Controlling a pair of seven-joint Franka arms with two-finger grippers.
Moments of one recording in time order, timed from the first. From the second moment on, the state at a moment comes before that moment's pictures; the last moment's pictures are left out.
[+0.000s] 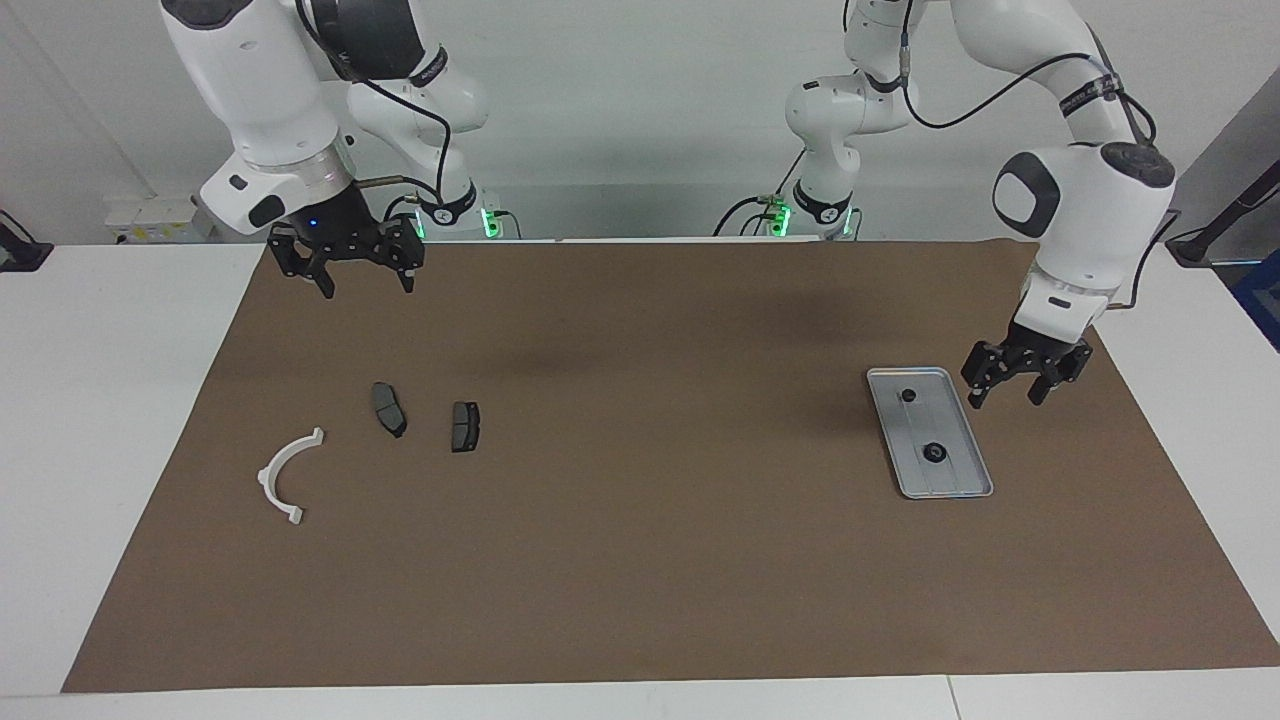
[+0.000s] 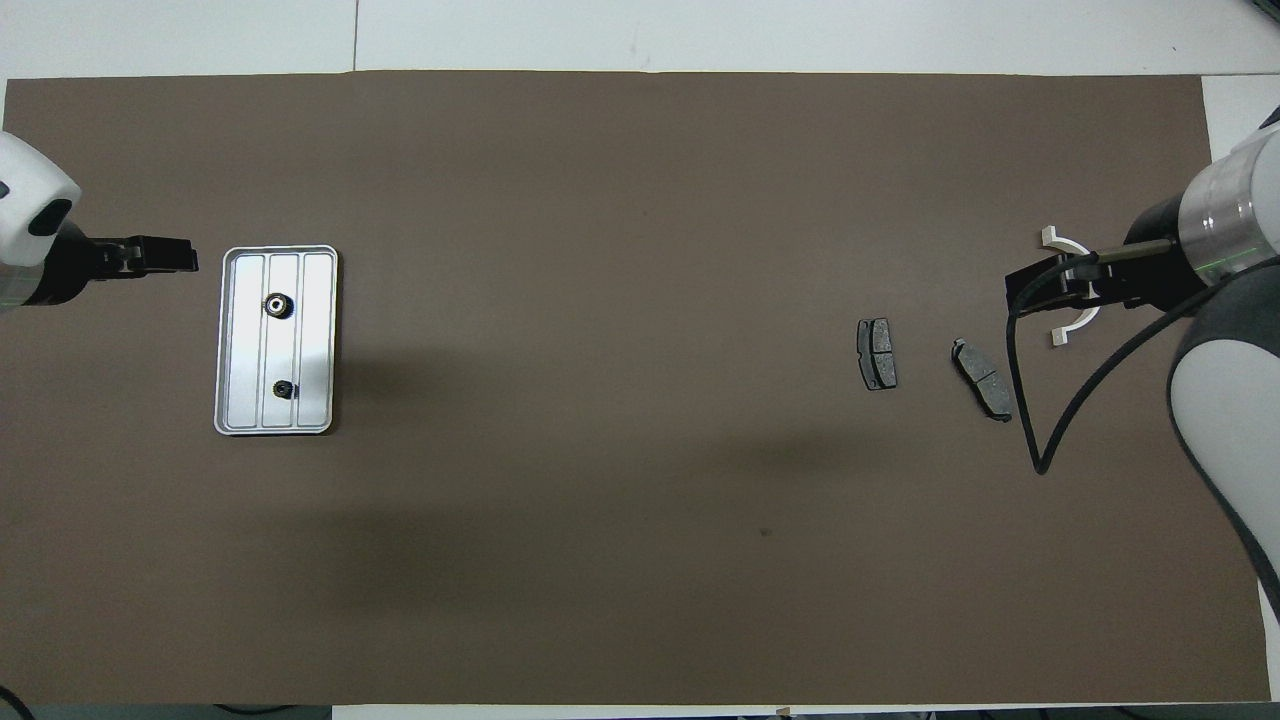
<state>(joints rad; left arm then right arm) 0.06 0.02 -0.02 -1.87 -0.03 2.09 0.01 0.03 0.02 0.07 -1.58 0.00 1.59 0.05</state>
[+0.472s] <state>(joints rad) 0.06 -0.01 -0.02 -1.69 -0.03 1.79 -0.09 0.03 0.02 0.07 -1.58 0.00 1.59 0.05</state>
